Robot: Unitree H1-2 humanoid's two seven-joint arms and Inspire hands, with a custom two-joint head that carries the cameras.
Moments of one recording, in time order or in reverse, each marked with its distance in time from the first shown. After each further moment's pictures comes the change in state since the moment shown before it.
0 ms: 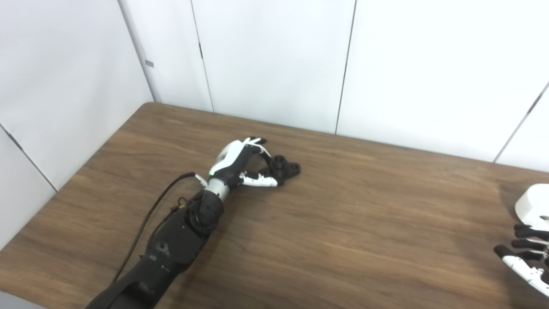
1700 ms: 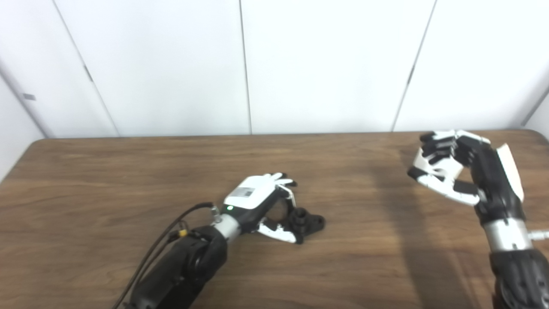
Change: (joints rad) left arm -0.035 -0.117 -0.355 -0.266 0.379 0.079 -0.228; right arm -0.132 -0.136 0.009 -0.221 -0.074 0.009 0.055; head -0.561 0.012
